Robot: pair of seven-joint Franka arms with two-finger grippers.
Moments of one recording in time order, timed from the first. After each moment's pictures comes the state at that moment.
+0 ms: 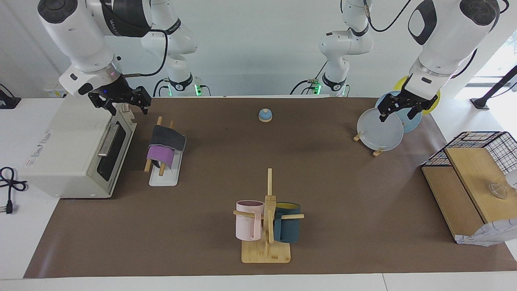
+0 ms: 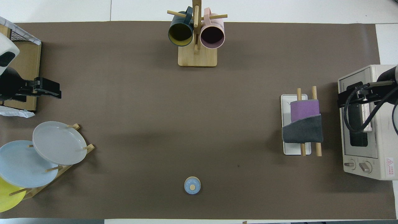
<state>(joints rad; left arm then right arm) -0.02 0.00 -0.08 -1.63 0.00 1.61 -0.11 -0.03 0.00 0.04 -1.61 -0.03 1.51 -0.04</state>
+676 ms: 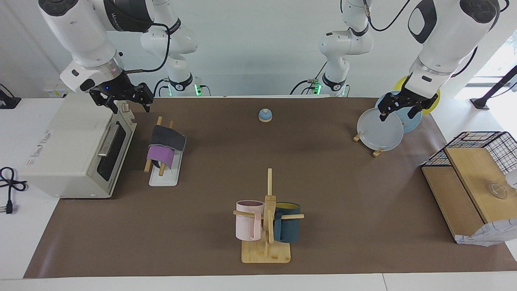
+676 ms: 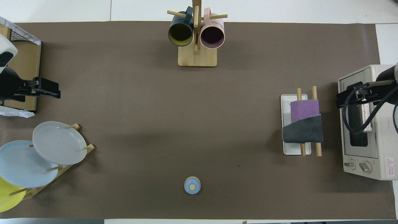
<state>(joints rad) -0.02 0.00 -0.08 -1.63 0.00 1.61 -0.11 -0.01 0.01 0.02 -1.59 -0.03 1.48 -0.04</state>
